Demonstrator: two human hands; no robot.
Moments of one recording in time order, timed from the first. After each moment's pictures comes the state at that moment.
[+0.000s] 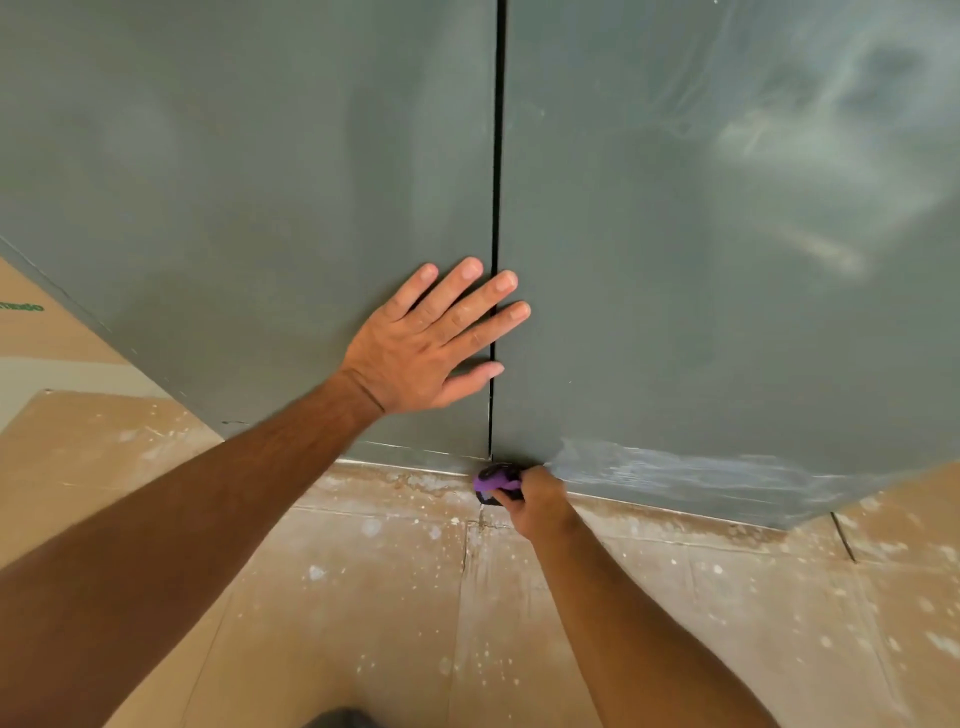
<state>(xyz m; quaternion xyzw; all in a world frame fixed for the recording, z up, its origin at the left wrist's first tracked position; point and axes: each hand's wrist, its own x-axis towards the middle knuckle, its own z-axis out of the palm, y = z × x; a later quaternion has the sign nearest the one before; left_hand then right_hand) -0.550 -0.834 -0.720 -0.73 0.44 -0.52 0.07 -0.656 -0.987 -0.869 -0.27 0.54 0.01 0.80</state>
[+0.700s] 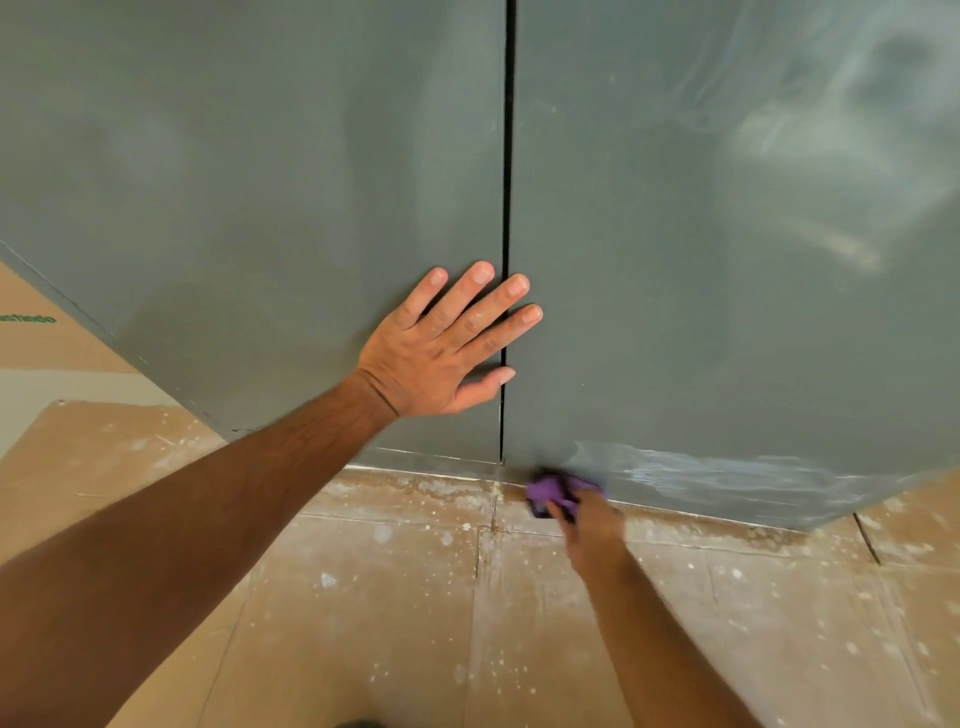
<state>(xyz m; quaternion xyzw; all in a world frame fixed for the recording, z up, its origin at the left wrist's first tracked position) -0.542 -0.836 -0.726 -0.71 0.44 -0.54 0.08 -0.697 -1.026 -0.880 -0.34 0.49 -0.01 0.81</state>
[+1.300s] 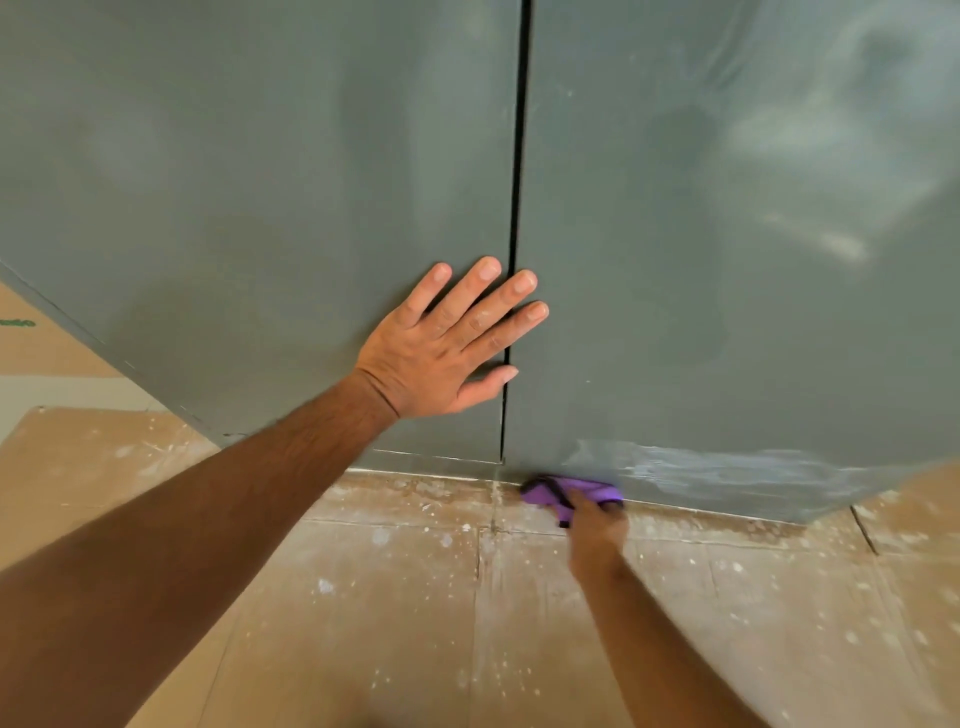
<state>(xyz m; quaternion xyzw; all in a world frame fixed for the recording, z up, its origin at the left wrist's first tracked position) -0.541 -0.835 -0.728 -0.71 0.44 -0.54 0.10 -0.692 -1.022 -0.932 -0.44 0.51 -0.12 0.73</state>
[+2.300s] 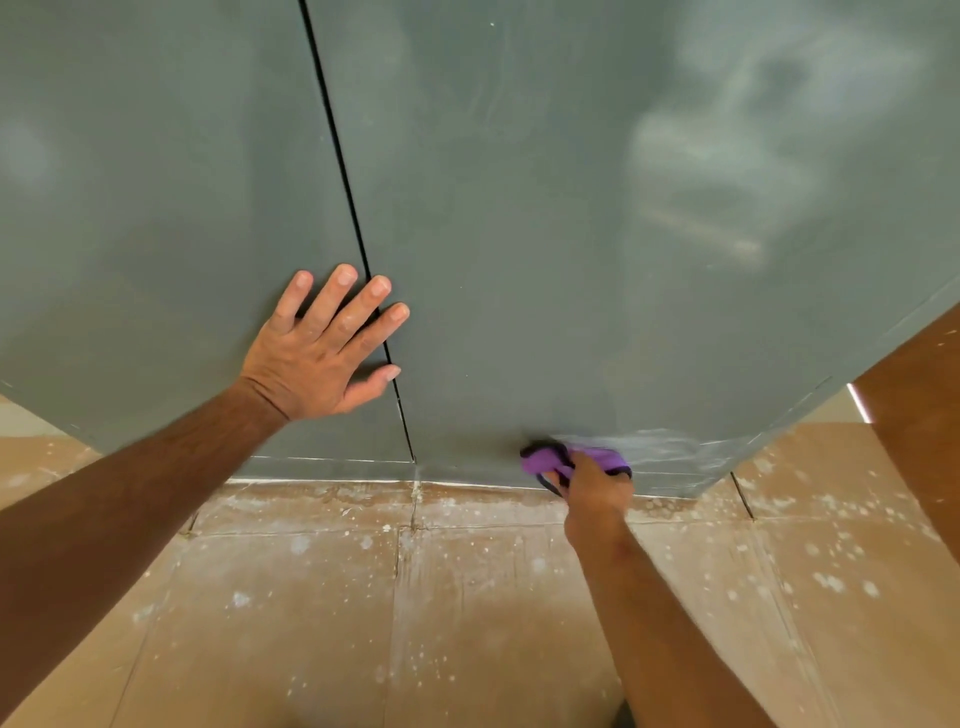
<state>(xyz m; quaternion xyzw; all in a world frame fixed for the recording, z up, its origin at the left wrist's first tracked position) -0.538 -0.834 -0.731 -0.70 0.42 -0.56 0.11 -0.714 -1.108 -0.853 -0.41 0.54 -0.18 0.72</state>
